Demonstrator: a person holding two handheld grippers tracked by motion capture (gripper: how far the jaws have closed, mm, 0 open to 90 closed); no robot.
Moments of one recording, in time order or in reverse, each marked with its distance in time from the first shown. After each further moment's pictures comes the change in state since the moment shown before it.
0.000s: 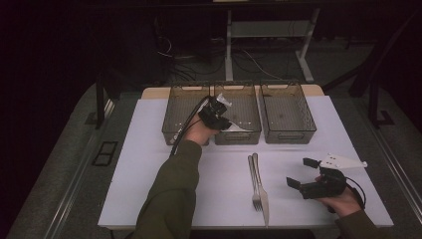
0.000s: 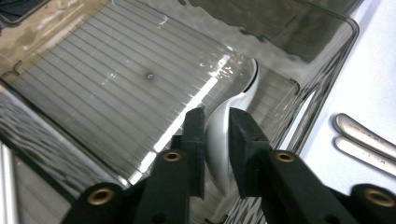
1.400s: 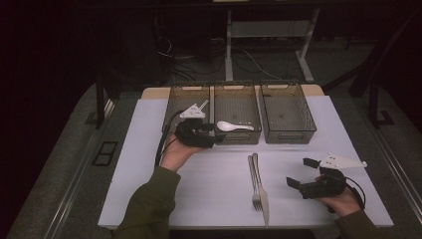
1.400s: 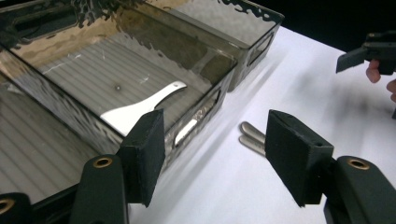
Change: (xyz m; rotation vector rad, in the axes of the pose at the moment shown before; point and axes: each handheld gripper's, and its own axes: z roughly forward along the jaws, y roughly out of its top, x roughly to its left) left arm -0.035 -0.063 -0.077 -0.291 -0.097 -0.116; right arm 0.000 0.000 0.001 0.005 -0.008 0.003
